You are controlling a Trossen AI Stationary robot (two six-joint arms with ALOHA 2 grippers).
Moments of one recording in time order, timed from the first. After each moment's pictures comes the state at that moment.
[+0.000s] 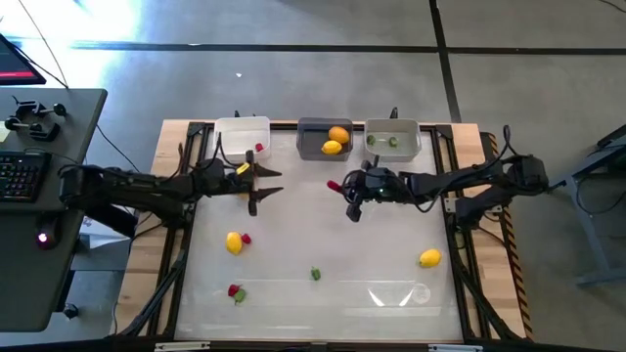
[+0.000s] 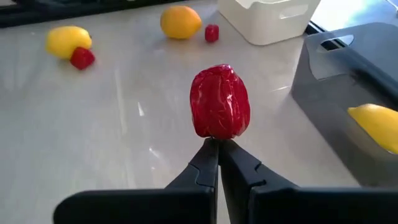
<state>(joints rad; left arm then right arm) 0.22 1.04 0.30 0.65 0.08 0.13 -0.08 1.43 0.69 0.22 0.18 0.12</state>
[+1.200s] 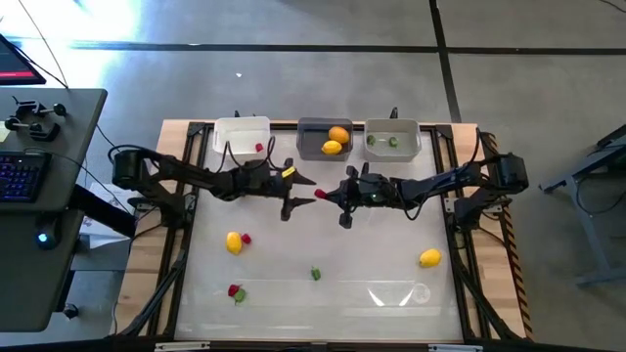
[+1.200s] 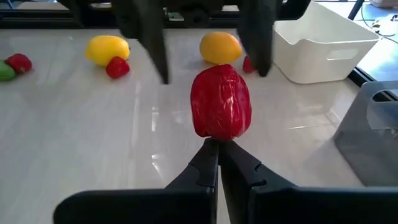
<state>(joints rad) 0.18 1.58 0.59 0.76 0.17 0.11 -0.05 1.59 0.69 0.50 0.09 -0.03</state>
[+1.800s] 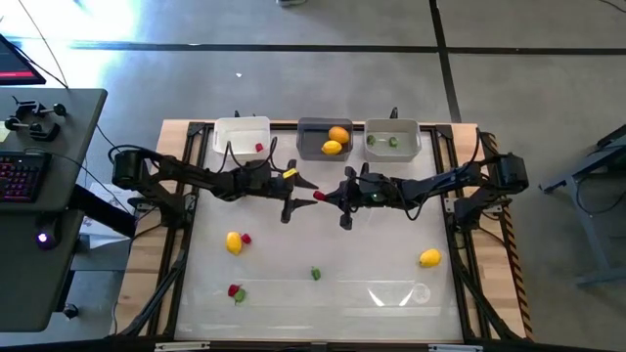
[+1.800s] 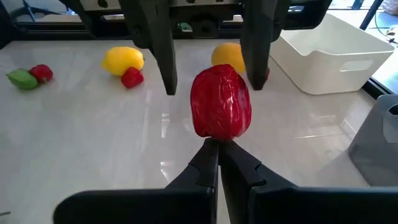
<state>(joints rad) 0.16 1.58 0.62 0.75 0.20 0.14 -0.05 1.59 0.69 0.54 0.05 -0.03</state>
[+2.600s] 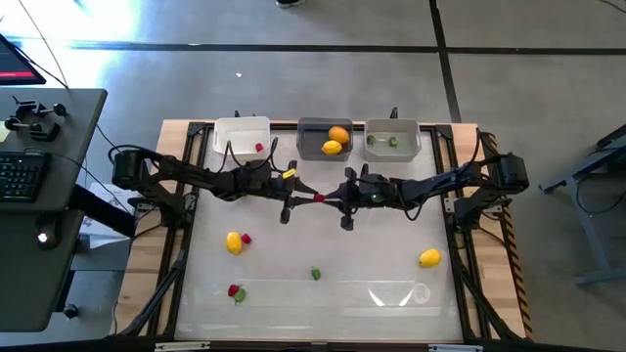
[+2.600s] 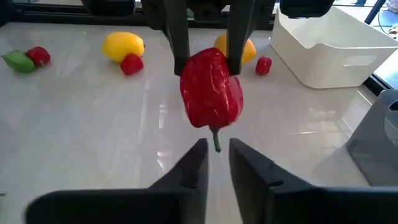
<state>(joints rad) 0.16 1.58 0.62 0.75 0.23 0.16 -0.05 1.59 0.69 0.50 0.05 -0.06</state>
